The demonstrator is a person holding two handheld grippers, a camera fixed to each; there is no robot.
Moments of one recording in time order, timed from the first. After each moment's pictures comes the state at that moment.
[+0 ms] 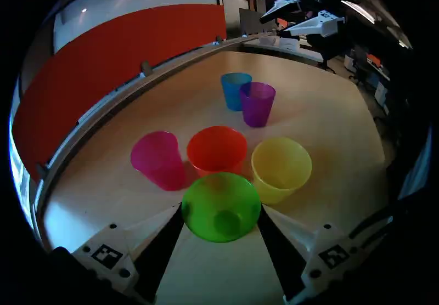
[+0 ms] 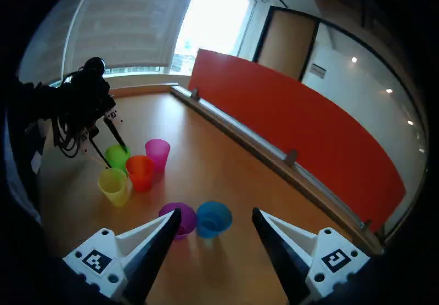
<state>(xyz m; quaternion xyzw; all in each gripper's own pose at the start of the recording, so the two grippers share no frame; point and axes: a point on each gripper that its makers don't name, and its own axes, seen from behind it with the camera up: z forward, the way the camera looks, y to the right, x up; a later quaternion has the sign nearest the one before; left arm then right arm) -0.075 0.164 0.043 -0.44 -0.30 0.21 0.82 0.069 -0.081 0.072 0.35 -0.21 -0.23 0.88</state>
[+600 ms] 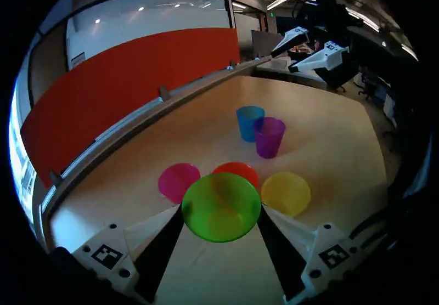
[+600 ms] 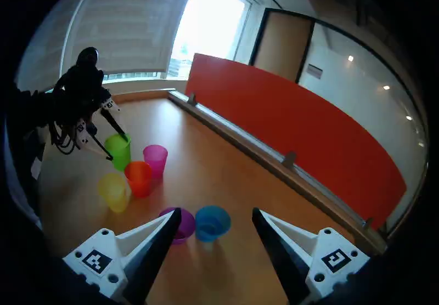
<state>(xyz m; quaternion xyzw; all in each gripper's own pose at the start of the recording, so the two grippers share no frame) -0.015 0.160 0.058 -0.41 -0.24 0.19 0.86 0.076 -0.083 0.076 0.34 -0.20 -0.22 0.89</state>
